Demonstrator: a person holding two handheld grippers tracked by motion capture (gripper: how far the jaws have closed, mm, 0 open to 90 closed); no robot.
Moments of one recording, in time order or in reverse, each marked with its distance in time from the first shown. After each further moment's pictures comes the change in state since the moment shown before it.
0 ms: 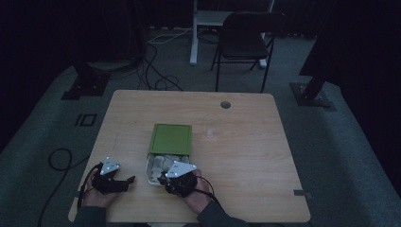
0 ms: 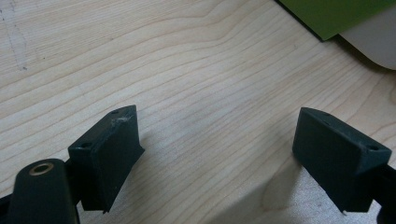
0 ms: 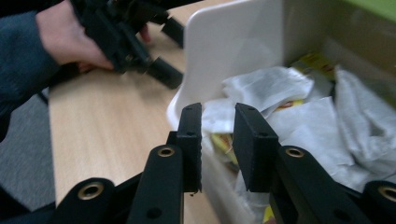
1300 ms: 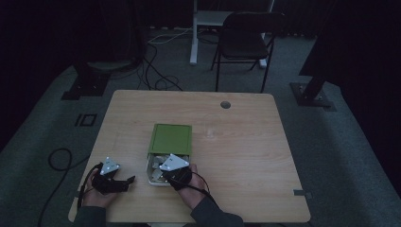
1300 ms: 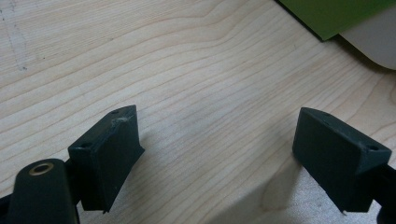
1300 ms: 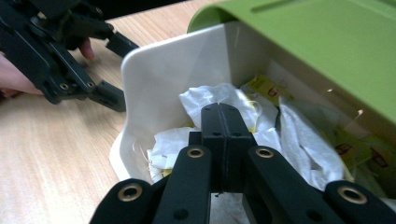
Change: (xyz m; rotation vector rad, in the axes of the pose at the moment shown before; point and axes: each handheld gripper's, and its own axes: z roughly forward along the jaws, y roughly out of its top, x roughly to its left) left arm 0.000 0.000 0.000 -0.001 0.000 -0.002; right arm -0.001 0.018 0.011 -0.001 -0.186 -0.005
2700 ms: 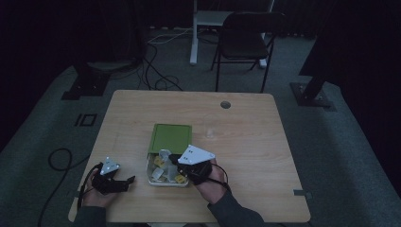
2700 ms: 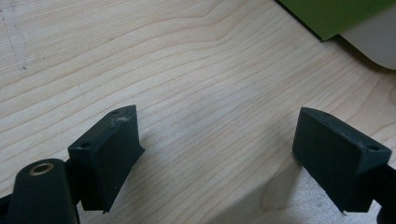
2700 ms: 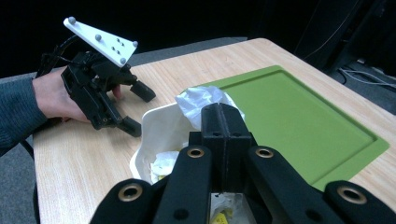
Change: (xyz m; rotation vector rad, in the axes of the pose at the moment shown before) left arm 0.000 0.000 0.000 -0.001 0.001 -0.002; right arm -0.031 0.033 -0.080 -0.124 0.064 -0.055
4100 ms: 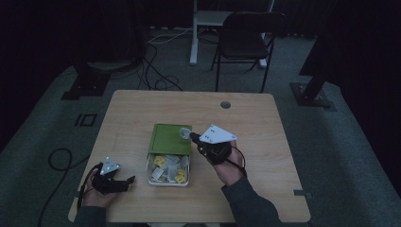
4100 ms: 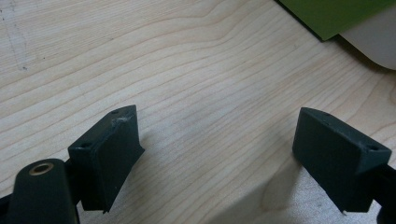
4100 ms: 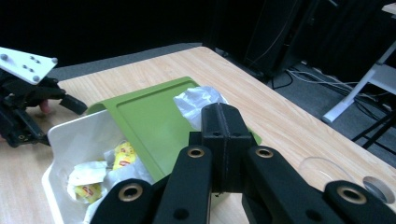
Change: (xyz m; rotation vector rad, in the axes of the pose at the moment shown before) left arm 0.000 0.000 0.000 0.001 0.000 0.002; right arm -0.060 0.012 -0.027 -0.018 -0.165 0.012
